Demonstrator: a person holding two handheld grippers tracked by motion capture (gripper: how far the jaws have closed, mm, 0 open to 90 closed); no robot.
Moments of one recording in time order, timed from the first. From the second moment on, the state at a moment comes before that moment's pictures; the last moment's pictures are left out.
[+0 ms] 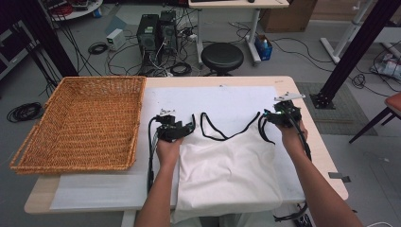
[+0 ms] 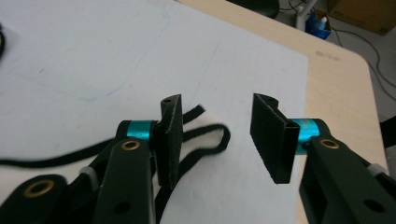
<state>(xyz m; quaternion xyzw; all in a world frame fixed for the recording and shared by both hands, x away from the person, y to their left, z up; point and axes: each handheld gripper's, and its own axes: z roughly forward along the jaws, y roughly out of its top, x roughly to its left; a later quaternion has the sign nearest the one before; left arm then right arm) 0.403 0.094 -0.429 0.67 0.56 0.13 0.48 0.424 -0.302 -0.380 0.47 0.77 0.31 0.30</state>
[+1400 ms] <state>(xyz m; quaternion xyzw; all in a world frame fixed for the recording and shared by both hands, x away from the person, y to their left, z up) 0.443 0.121 -0.417 0.64 0.59 0.23 0.44 0.409 -0.306 -0.411 0.50 0.76 0.36 0.20</state>
